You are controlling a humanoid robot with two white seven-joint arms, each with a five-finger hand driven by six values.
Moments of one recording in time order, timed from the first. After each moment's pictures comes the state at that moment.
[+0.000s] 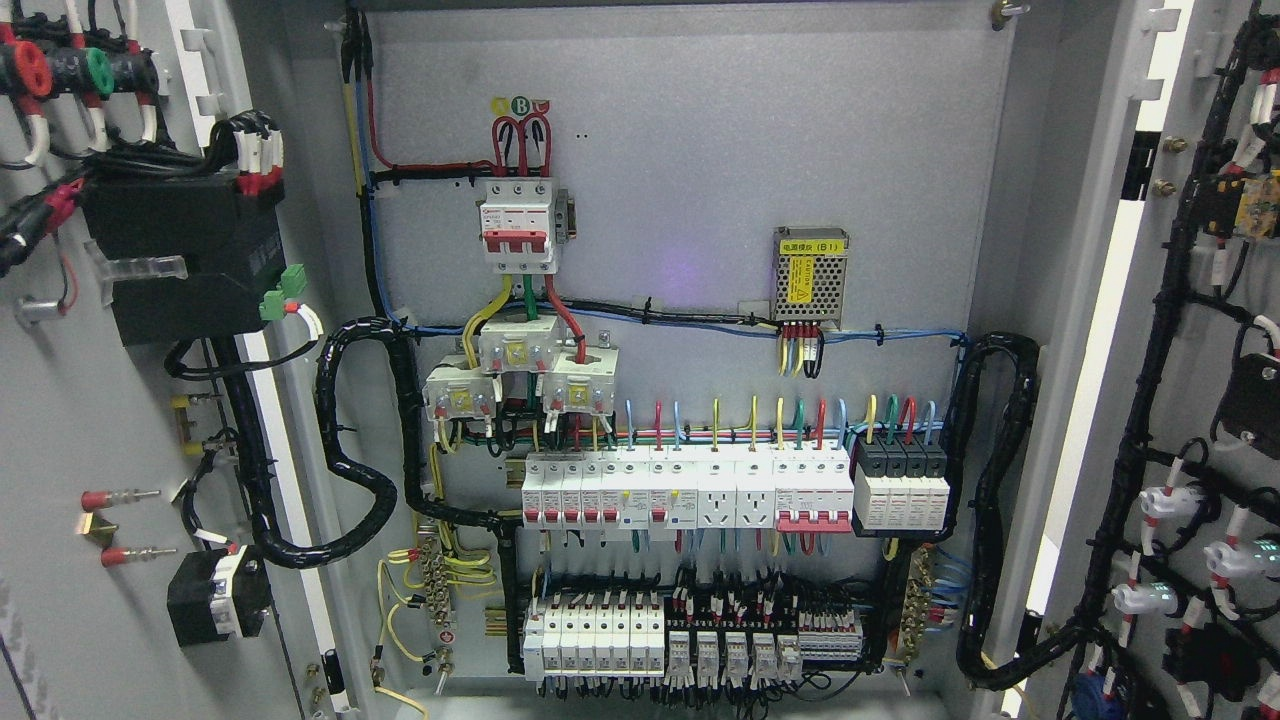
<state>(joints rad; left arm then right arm) 0.13 -0.04 0.32 -0.10 -0.30 -0.12 -0.18 -0.44 0.12 0.83 -1.71 -0.35 0.20 0.44</state>
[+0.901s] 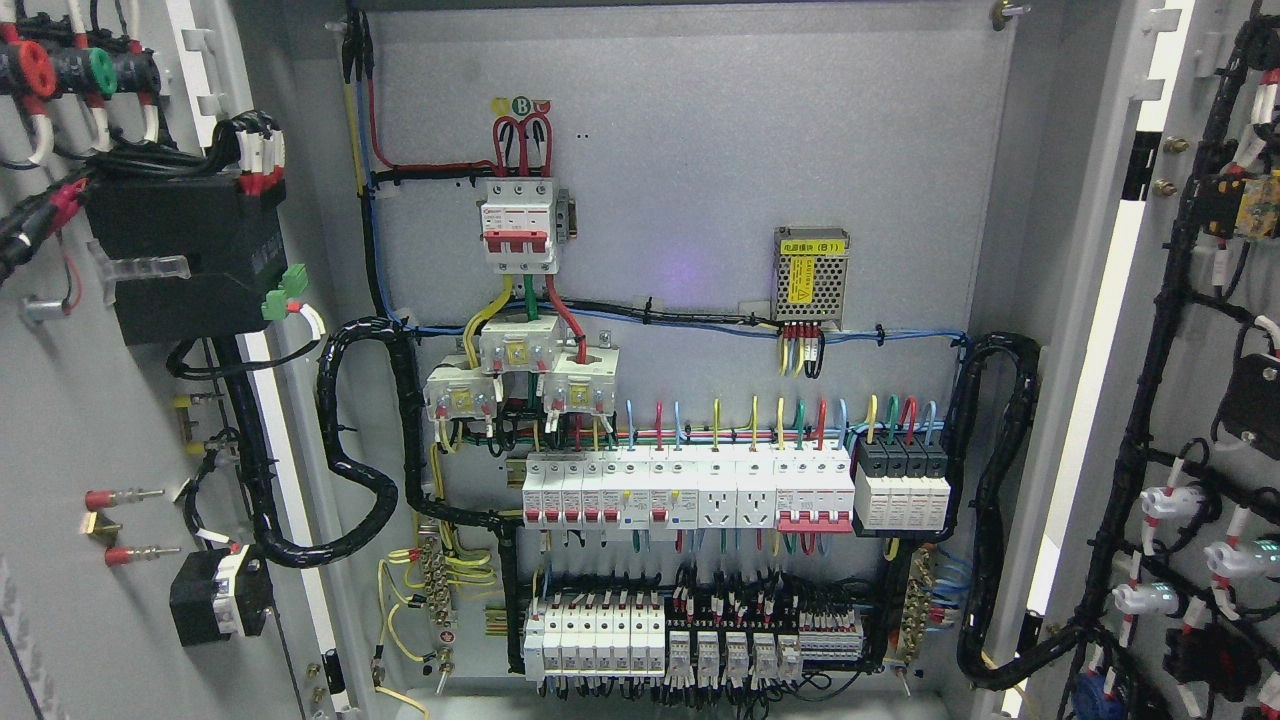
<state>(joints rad) 0.13 -0.04 0.26 -0.10 -0.28 -0.15 -0.20 -0.38 0.06 0.69 -1.68 -0.34 0.10 0.30</state>
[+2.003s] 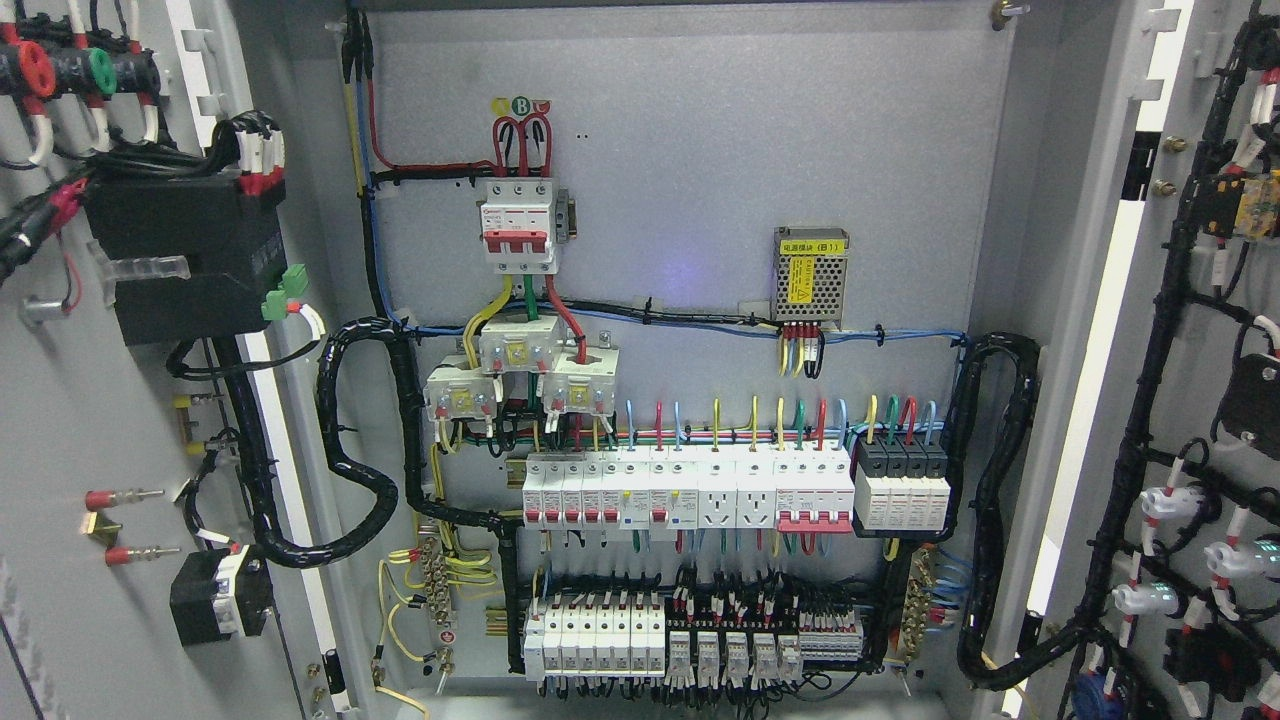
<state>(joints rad) 0.13 -0.04 0.23 -0.11 -0.28 -0.15 -0.20 -0.05 -0.13 0.50 -1.72 -0.34 -0.28 0.21</state>
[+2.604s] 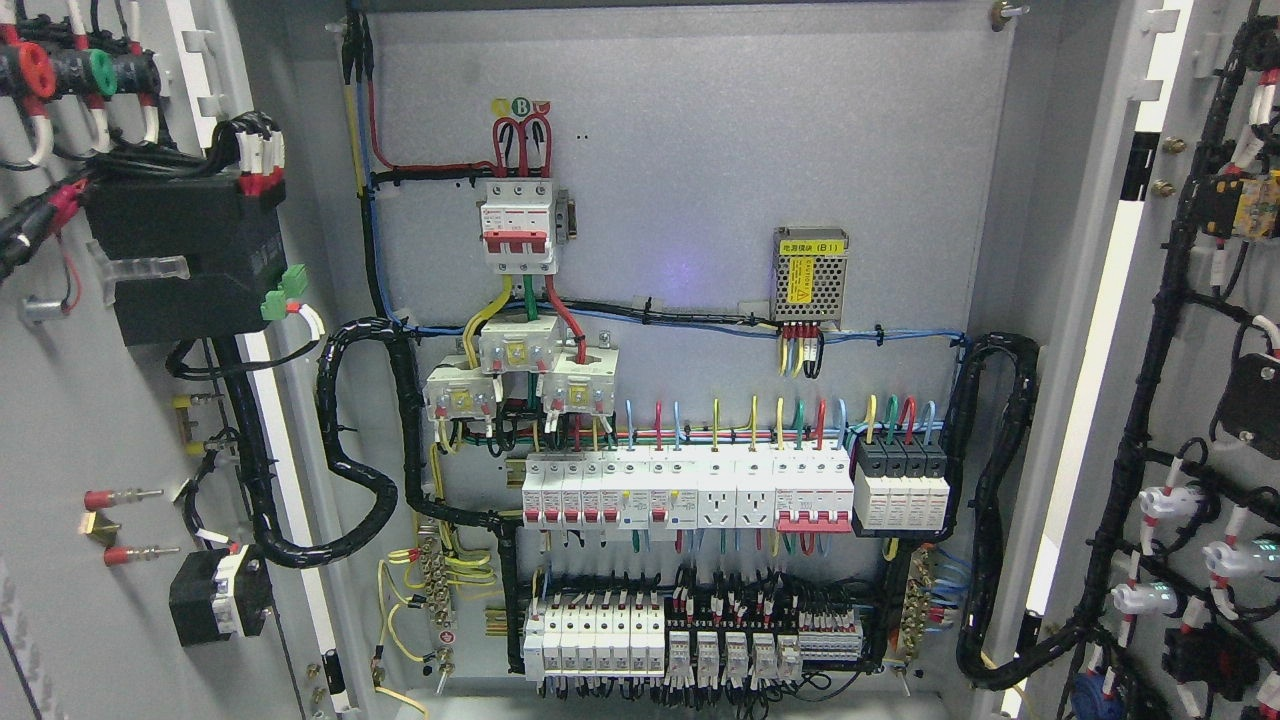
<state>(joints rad) 0.13 -0.04 0.22 -0.12 -0.28 -0.15 -0.20 0.20 -0.25 0.36 -1.81 -0.33 -0.55 0.21</state>
